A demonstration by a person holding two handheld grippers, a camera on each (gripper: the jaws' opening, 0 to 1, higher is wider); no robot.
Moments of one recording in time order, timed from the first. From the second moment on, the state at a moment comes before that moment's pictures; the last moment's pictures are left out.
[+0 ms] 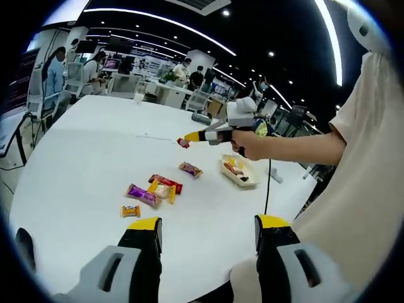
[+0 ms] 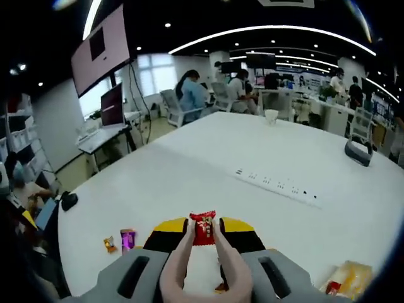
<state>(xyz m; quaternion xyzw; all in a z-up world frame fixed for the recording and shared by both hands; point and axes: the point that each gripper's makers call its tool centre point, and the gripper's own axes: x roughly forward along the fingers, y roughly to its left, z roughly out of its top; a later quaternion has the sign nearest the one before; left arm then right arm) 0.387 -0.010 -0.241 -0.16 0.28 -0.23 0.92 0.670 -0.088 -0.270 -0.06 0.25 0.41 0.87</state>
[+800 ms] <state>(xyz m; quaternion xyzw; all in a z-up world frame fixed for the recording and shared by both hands) 0.393 -0.053 -0.216 -0.12 0.25 -0.29 0.92 0.679 -0.192 -0.216 -0.04 0.20 0.33 0.92</state>
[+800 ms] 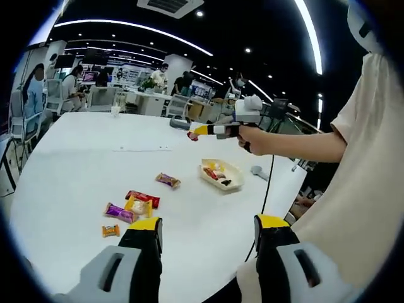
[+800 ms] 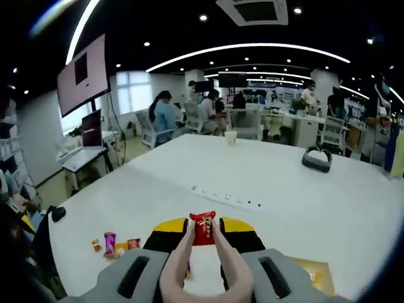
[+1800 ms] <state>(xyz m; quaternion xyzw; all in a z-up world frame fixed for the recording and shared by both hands) 0.392 -0.086 -0.212 -0.10 0.25 -0.34 0.90 0.677 -0.289 -0.196 -0.03 0.19 0.25 0.95</state>
